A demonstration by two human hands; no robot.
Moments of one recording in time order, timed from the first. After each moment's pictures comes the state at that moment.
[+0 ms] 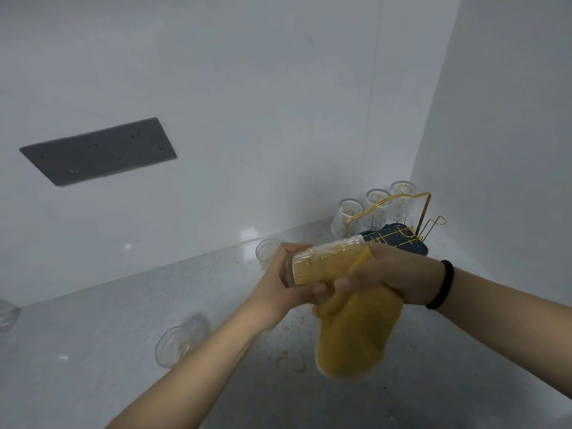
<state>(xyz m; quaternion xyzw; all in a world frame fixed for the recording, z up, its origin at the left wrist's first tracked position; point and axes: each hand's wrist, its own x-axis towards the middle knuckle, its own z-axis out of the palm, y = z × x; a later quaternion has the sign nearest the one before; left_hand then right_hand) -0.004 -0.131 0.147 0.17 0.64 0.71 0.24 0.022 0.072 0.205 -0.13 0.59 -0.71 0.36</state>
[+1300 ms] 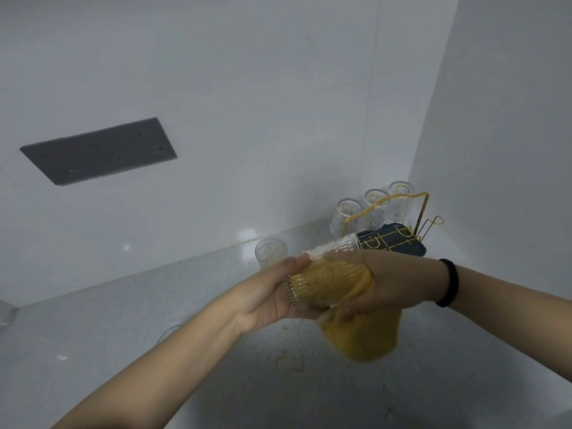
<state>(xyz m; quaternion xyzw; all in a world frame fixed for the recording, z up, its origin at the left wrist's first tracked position) -0.009 -0.137 0.171 0.05 0.51 0.73 0.44 0.033 0.066 0.222 -0.24 0.84 -0.41 0.25</state>
